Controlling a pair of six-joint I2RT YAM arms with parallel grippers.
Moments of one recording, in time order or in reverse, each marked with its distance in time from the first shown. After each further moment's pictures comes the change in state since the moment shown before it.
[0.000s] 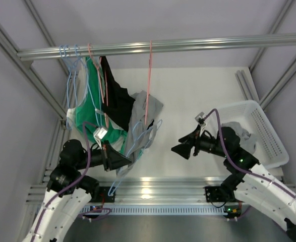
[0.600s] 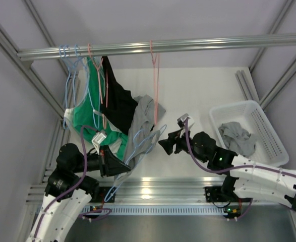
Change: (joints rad) left arm 0.000 -0.064 0.000 0.000 0.145 -0.037; right arm 0.425 0.269 0.013 0.267 0.666 -0.113
